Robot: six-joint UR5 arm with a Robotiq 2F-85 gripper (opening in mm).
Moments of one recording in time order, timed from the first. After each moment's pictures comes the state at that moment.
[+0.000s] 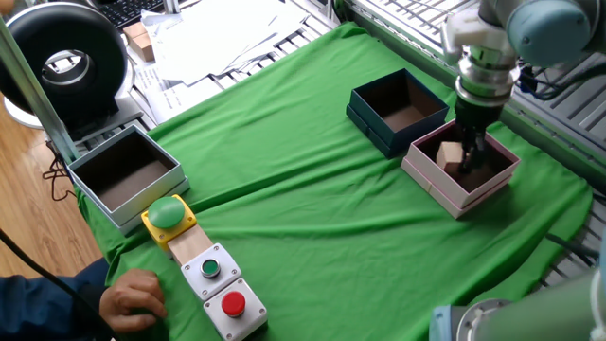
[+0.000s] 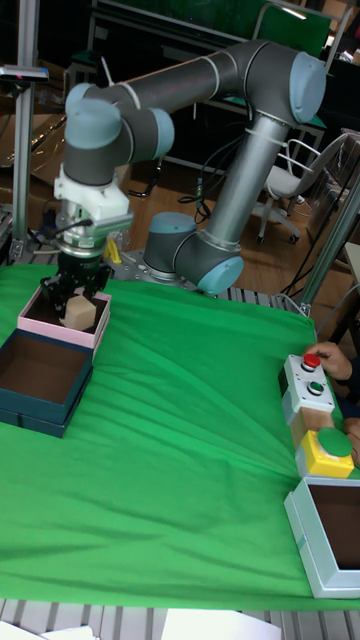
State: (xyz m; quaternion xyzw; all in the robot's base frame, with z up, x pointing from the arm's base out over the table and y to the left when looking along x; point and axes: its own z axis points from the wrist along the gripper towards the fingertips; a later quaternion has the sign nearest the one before) arm 0.328 -0.180 0.068 0.36 -0.93 -0.02 0.07
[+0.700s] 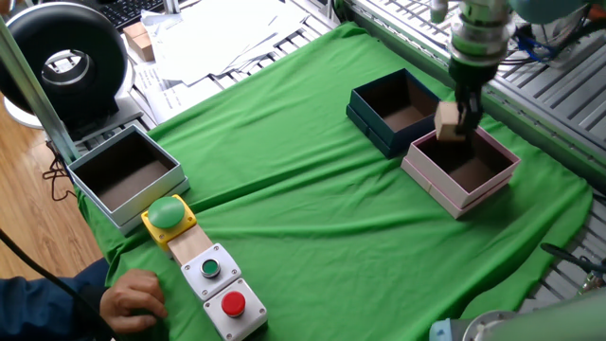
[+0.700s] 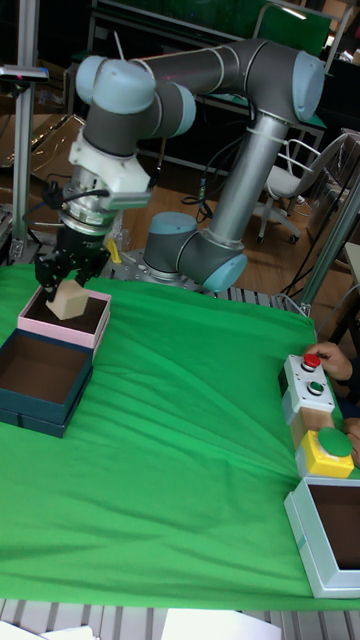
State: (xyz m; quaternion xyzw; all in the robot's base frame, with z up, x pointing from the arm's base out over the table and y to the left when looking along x) arm 0.381 -0.198 0.125 0.38 -0.92 0.07 0.06
